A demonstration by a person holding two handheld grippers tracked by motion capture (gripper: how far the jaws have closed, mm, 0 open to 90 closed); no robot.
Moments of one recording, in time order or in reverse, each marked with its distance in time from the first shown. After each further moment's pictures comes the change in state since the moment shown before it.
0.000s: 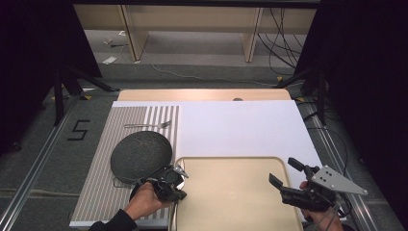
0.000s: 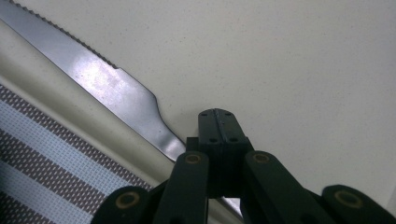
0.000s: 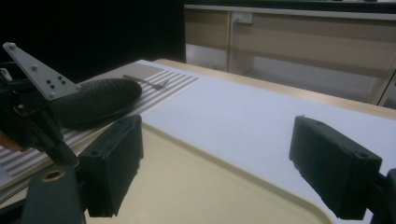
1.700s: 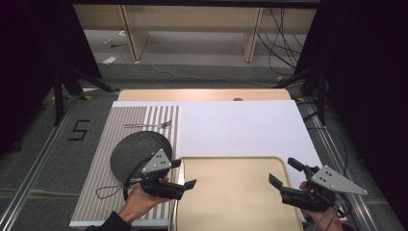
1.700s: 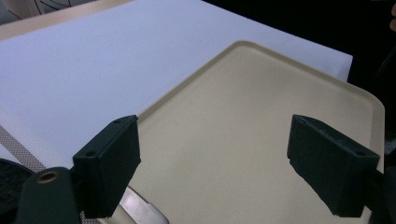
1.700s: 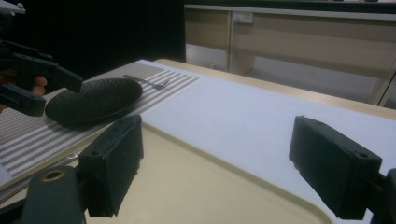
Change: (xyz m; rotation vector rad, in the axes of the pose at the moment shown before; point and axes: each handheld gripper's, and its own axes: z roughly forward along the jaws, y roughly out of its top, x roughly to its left) left arm -0.013 -0.008 -0.061 -0.649 0.034 0.025; right arm 0.001 0.000 0.000 0.001 0.001 0.001
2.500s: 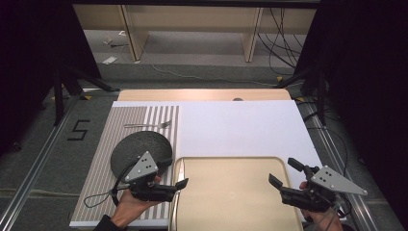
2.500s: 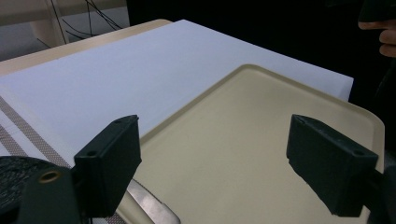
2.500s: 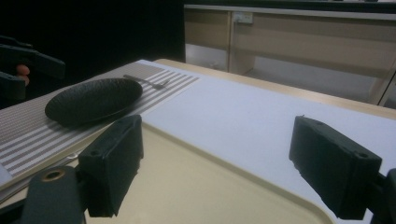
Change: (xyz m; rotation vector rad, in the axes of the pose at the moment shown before) left arm -0.001 -0.007 -0.027 -0.103 0.040 -0.003; right arm 0.000 0.000 0.000 0.001 0.001 -0.001
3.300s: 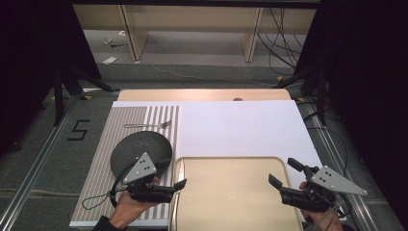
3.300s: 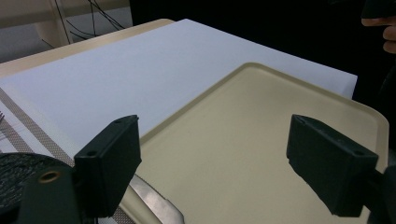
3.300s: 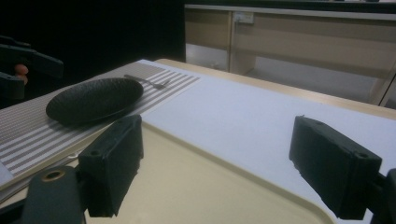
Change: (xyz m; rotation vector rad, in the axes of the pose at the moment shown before) left arm -0.001 -0.002 0.000 0.012 0.010 0.012; right arm 0.000 0.000 0.000 0.000 0.003 -0.001
